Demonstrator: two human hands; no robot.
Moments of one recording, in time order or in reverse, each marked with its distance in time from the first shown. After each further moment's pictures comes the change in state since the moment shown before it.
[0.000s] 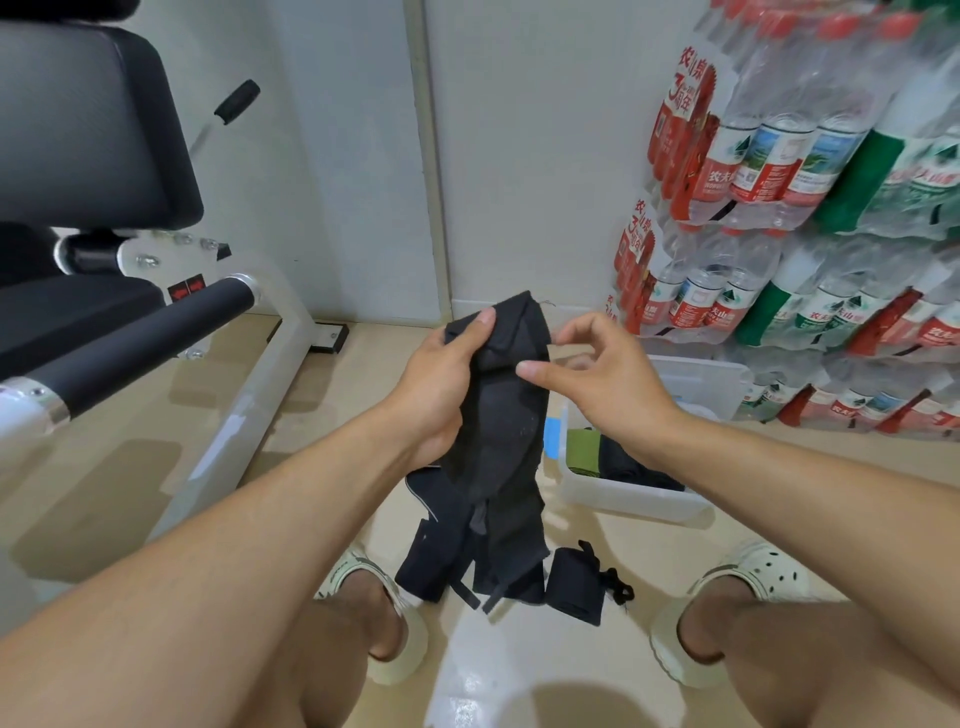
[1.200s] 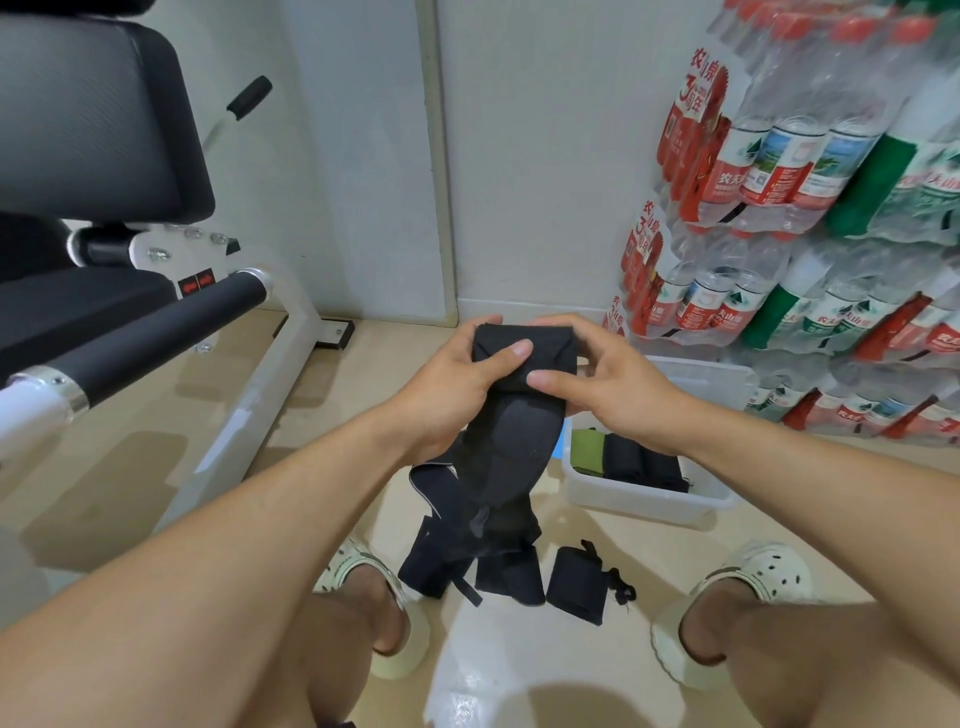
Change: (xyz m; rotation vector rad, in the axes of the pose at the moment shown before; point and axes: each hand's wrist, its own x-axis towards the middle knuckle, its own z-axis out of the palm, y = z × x) left_hand -0.009 0.002 -0.003 0.211 -0.109 0.031; right_hand 0.009 0.004 -0.009 0.095 -0.340 -0.084
